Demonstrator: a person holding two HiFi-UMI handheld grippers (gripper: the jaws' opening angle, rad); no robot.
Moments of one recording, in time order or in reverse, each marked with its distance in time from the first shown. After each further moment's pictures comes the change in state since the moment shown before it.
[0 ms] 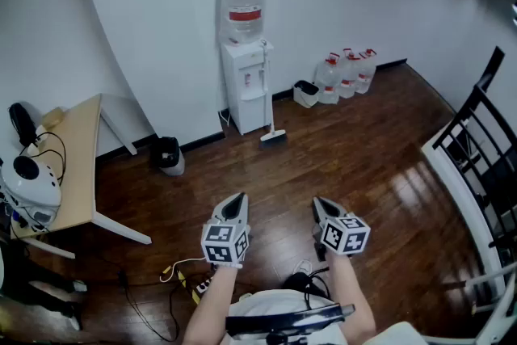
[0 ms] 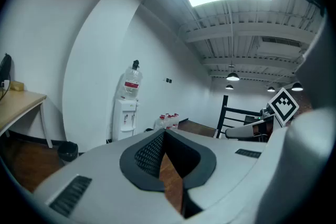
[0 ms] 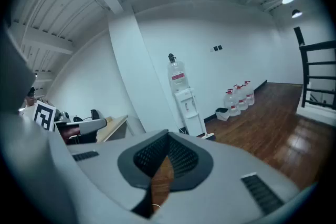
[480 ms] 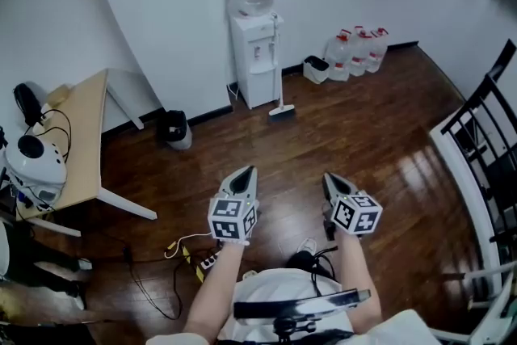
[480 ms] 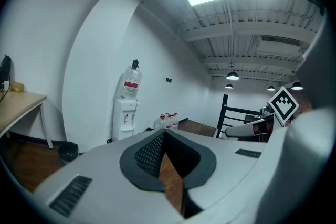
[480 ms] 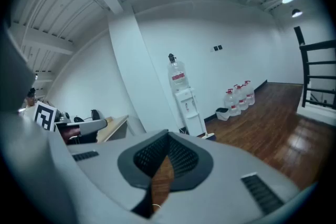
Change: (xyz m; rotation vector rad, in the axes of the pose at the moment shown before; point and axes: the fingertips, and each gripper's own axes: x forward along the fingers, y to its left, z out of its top) left arm 0.016 0.000 0.014 0.017 -0.019 -0.010; right arm 0.008 -0.007 0.019 -0.010 -0.025 -0.003
